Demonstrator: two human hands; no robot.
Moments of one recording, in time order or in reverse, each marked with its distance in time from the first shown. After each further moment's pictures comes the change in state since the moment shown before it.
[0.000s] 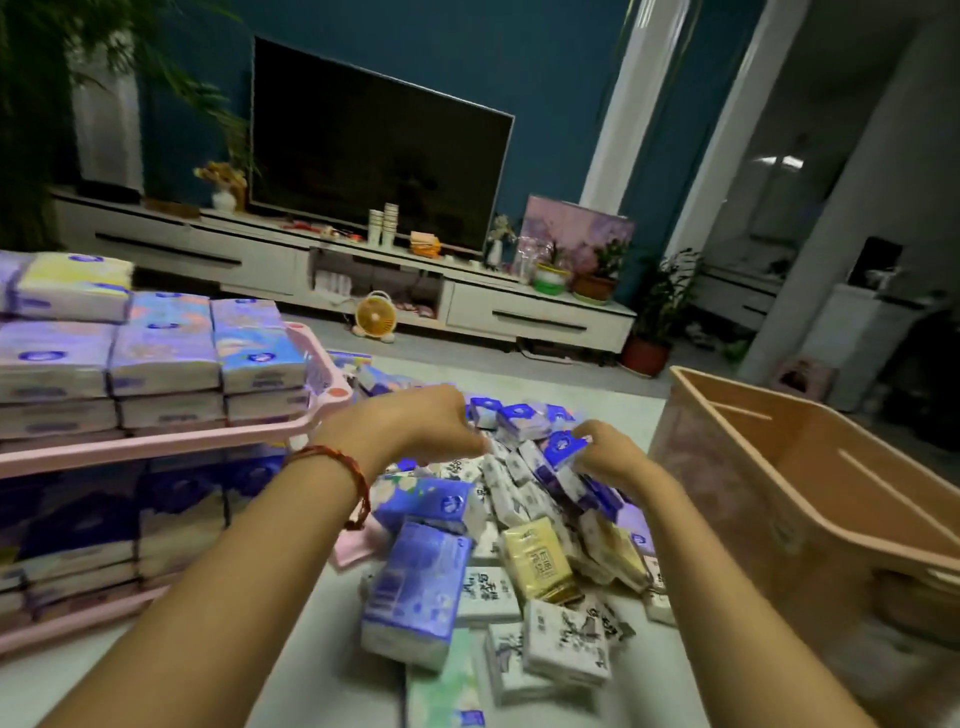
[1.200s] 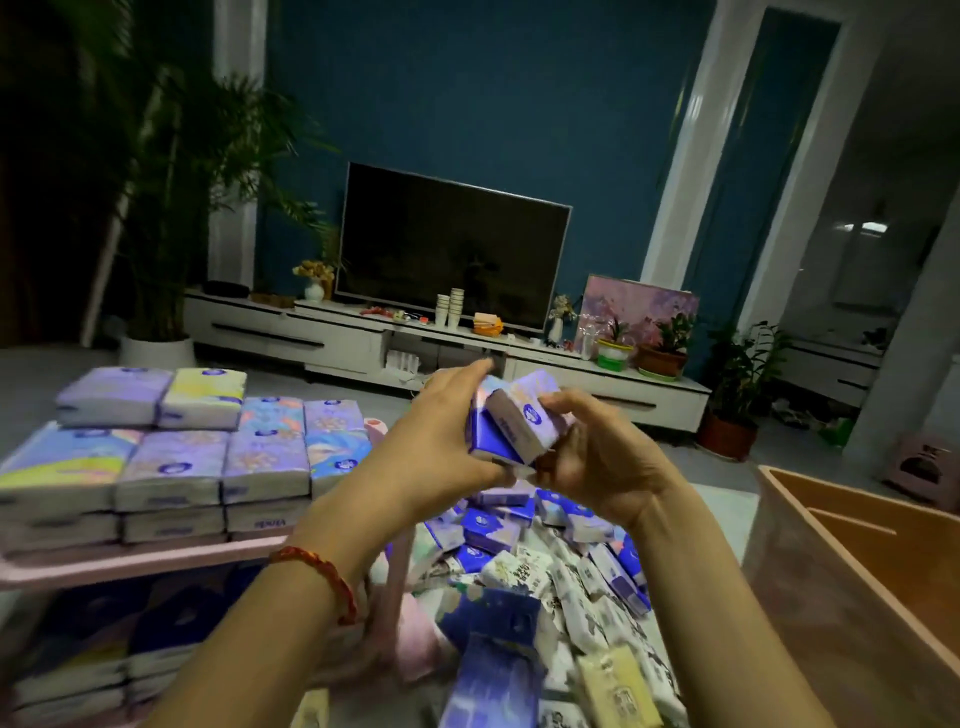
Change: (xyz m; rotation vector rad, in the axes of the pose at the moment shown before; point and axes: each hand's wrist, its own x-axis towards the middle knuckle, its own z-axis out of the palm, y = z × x) left_hand -0.015 -0.035 -0.037 -0.297 0.641 0.240; right_hand -0.051 -0.142 -0.050 1.415 -0.529 -0.190
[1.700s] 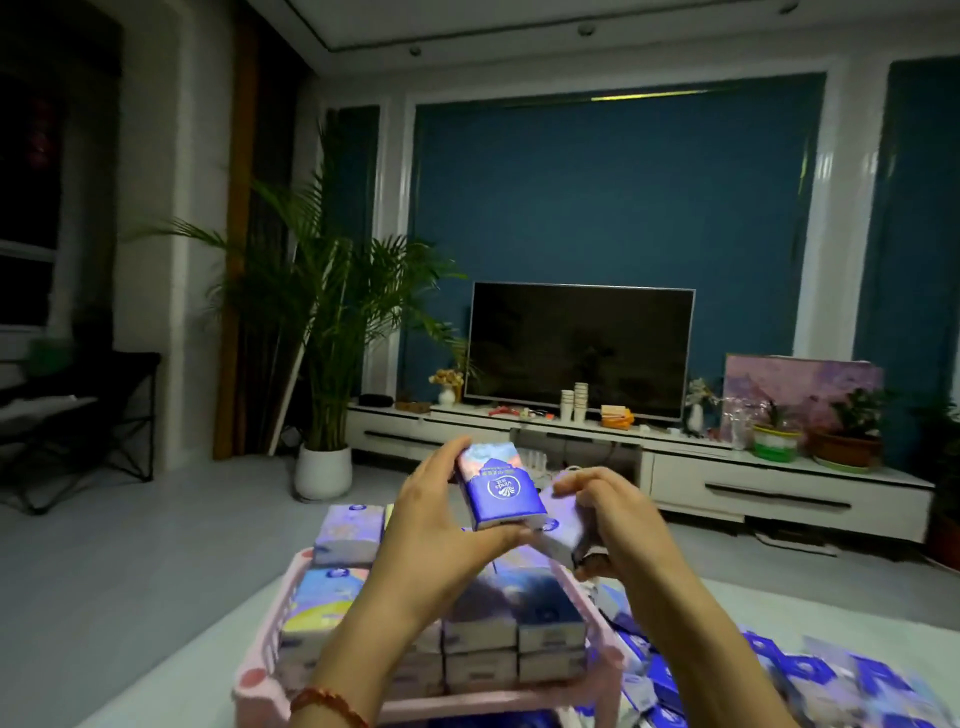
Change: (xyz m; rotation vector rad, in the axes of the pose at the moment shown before) left_hand -0.024 -0.069 -0.100 -0.032 0.439 -0.111; right_hand 0.045 0.018 0.127 -0.435 0.162 -0.334
